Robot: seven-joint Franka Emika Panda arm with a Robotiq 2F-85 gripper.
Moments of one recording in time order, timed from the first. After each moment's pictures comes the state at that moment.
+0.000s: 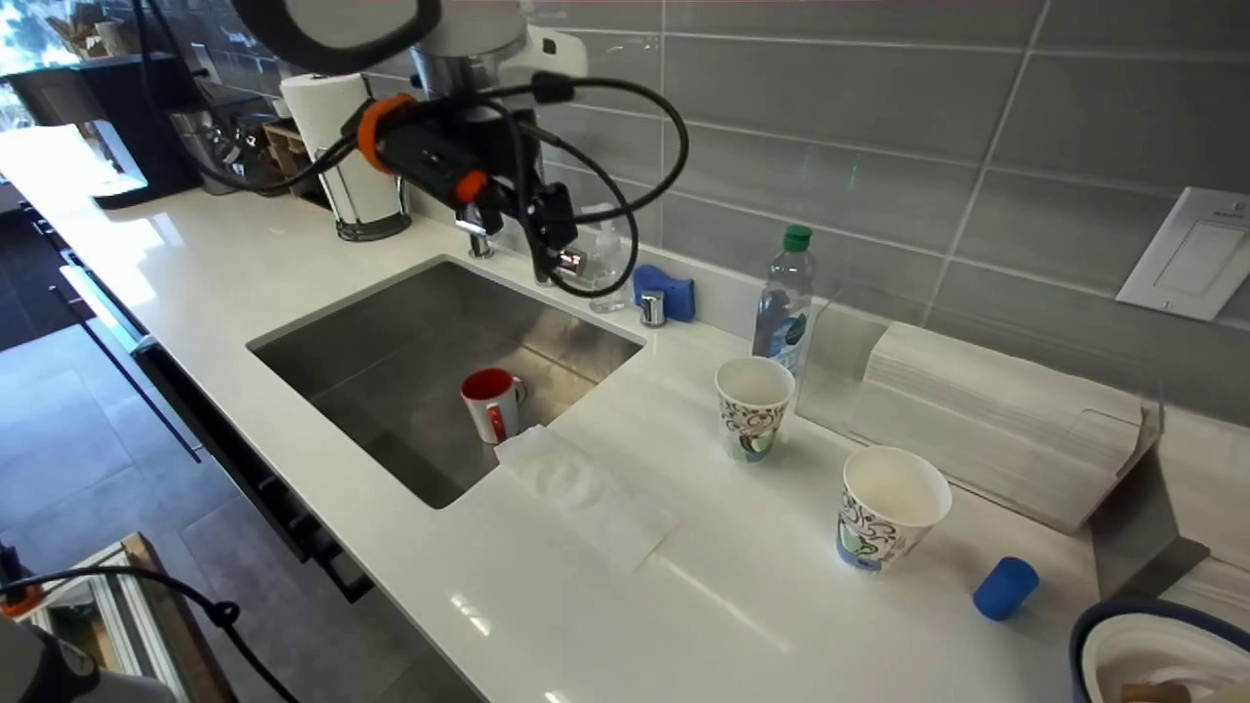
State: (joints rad) arm 0.01 -0.19 -0.17 -2.27 0.23 2.28 -0.28
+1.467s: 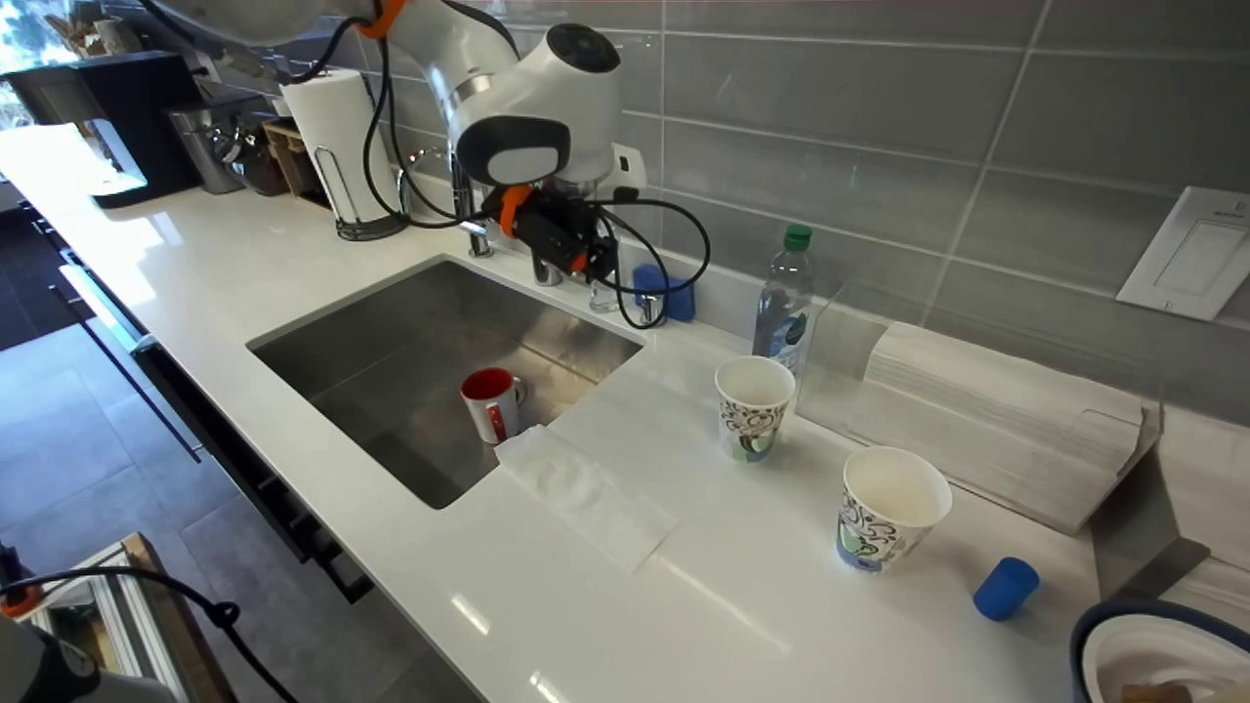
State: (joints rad) arm -0.07 0.41 0.06 -1.84 0.62 2.41 -0.53
